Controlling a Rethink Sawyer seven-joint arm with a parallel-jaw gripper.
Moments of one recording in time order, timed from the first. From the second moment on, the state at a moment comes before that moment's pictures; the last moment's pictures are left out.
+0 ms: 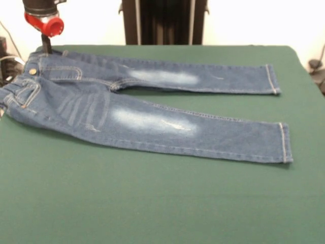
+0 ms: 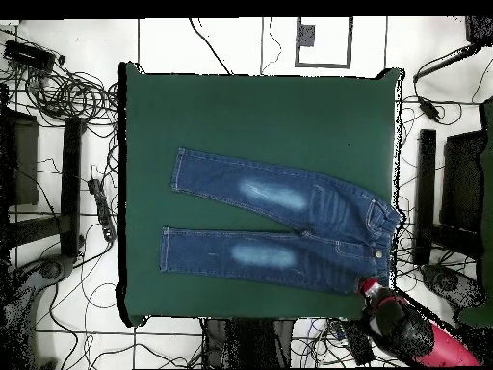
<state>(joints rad) -0.99 -0.55 0.00 1.93 -0.43 0.11 1.94</state>
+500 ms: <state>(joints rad) -1.01 -0.55 0.00 1.95 -0.43 0.11 1.94</state>
